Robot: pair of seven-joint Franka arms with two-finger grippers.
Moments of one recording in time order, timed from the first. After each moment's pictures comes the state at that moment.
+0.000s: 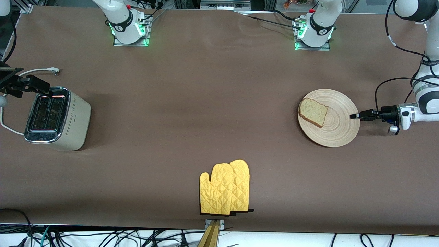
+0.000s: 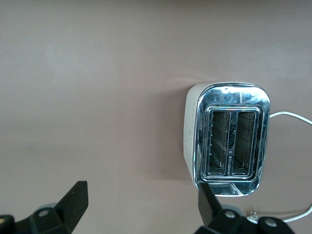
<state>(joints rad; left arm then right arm) 0.55 0.79 0.08 -1.72 -0.75 1.64 0.99 -0.04 0.13 -0.01 -1.49 -0.01 1.58 -0.06</state>
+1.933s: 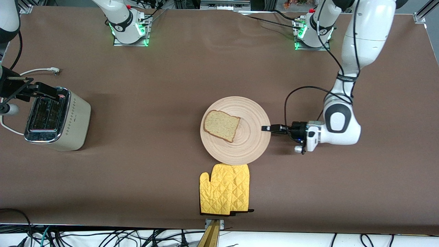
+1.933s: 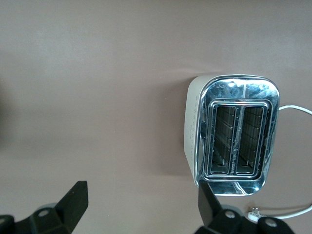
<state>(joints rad) -0.27 0.70 0.11 -1.73 -1.37 1.81 0.63 -0.04 0.16 -0.01 -1.50 -0.02 1.58 -0.06</state>
